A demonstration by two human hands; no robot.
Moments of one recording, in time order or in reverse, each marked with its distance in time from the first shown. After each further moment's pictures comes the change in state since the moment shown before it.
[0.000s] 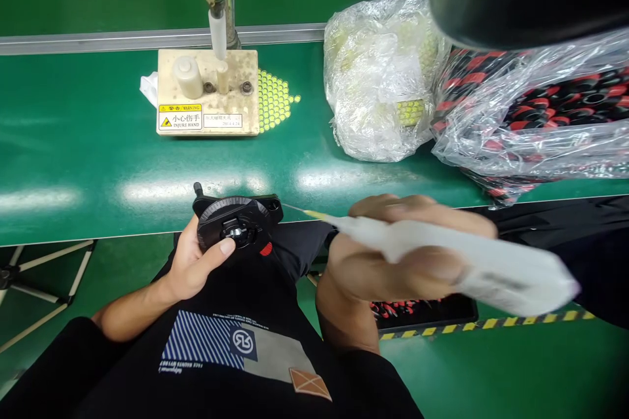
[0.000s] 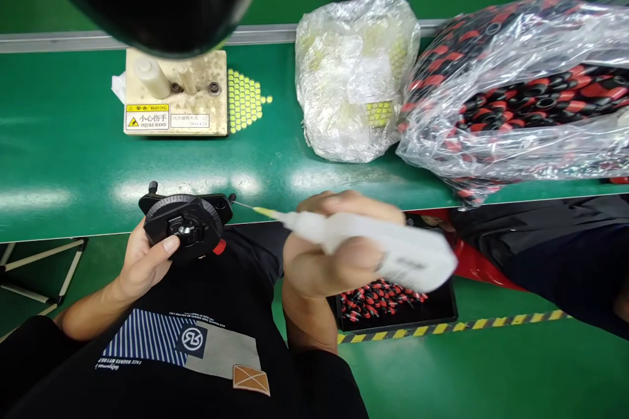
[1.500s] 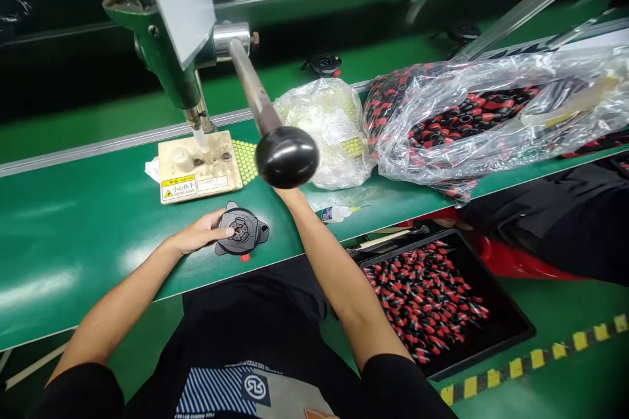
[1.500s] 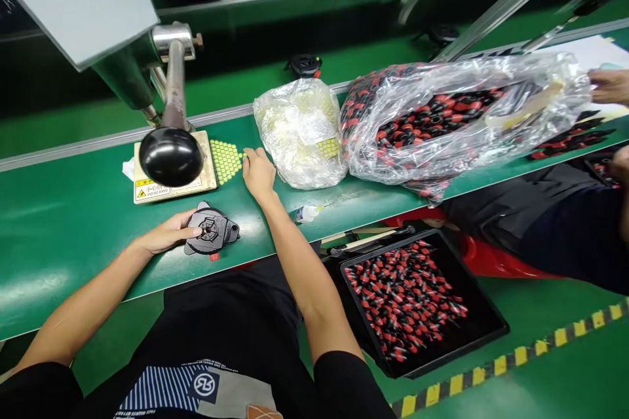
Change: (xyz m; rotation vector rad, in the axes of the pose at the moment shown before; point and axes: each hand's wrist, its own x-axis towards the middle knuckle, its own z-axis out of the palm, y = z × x) left_hand 0.161 0.002 -0.050 0.165 -0.635 -0.378; right_hand 0.192 0.123 0.023 -0.849 0.100 -0.115
